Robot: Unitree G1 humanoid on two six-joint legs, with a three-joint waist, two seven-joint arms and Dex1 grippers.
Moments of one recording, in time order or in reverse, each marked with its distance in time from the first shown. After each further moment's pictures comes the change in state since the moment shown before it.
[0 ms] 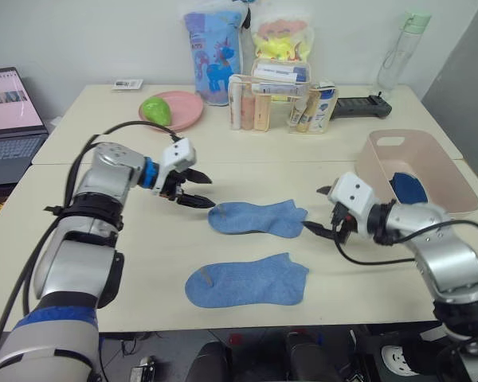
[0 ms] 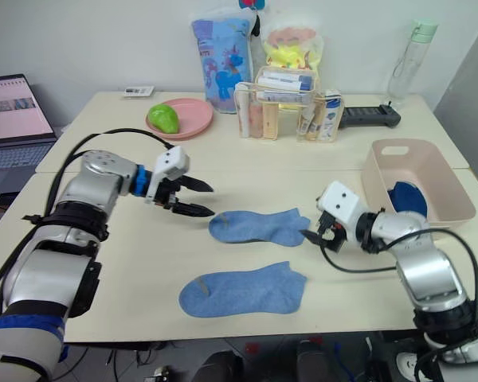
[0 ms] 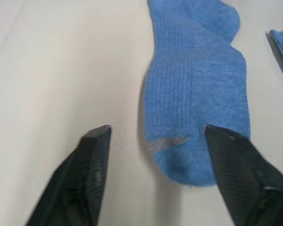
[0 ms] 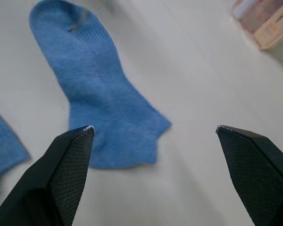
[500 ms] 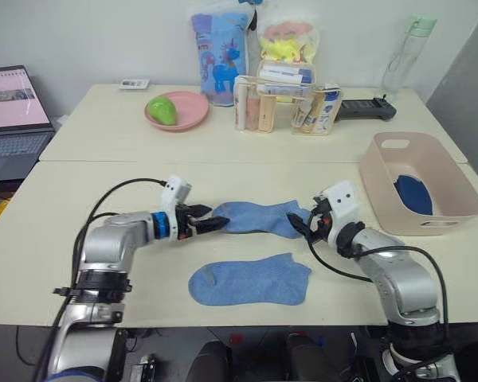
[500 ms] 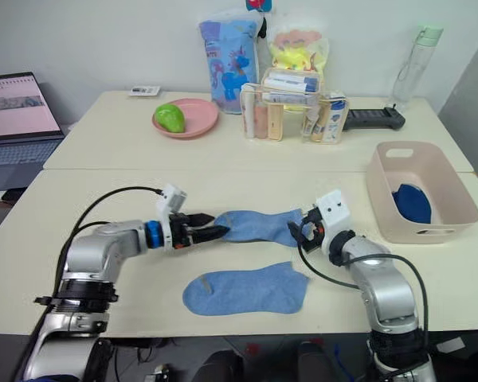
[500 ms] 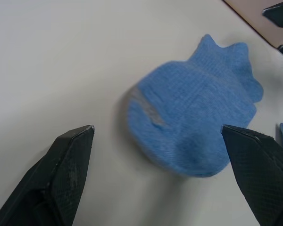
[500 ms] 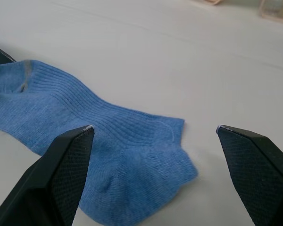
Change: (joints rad) left arm 0.529 -0.176 0.253 -0.760 -0.263 0.699 0.539; right arm 0.078 0.383 -0.052 0.048 0.028 0.103 -0.406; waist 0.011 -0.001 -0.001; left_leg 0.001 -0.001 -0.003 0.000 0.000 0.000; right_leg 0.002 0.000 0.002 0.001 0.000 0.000
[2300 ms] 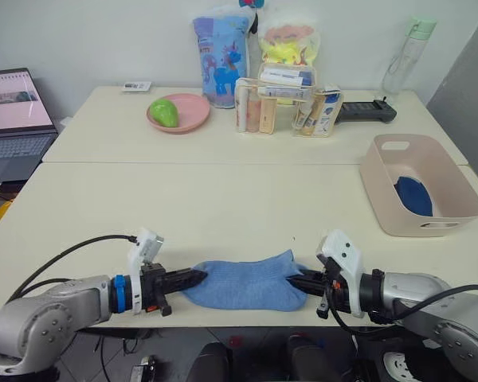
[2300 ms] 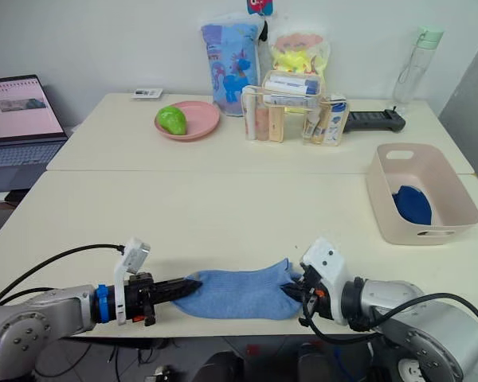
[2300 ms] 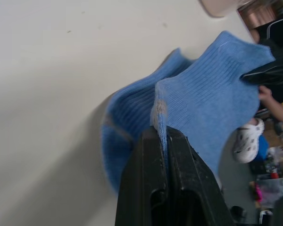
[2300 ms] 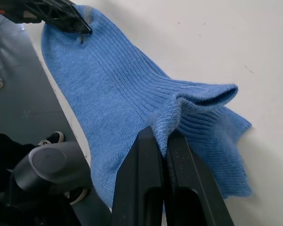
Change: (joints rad) left arm 0.583 0.220 0.203 -0.627 -0.563 0.340 0.194; right arm 0.179 -0.352 -0.021 -0.510 0.598 0.442 0.066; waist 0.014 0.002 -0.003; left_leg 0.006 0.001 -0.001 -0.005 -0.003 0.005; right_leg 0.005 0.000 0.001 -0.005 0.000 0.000
